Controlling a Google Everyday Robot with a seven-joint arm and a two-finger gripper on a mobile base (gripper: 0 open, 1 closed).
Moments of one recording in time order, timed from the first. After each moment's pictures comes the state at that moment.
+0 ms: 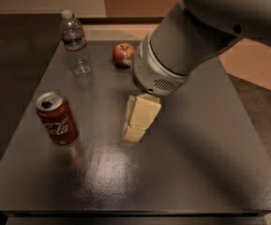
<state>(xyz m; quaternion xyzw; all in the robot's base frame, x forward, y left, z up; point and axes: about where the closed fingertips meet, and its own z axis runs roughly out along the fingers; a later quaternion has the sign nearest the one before) 0.434 0.009 0.933 -0.69 0.67 0.09 0.27</state>
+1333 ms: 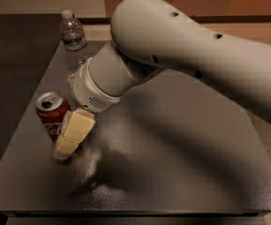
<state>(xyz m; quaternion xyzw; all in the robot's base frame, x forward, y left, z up) 0.428 0.144 0.893 -0.68 0.62 0.23 0.30</state>
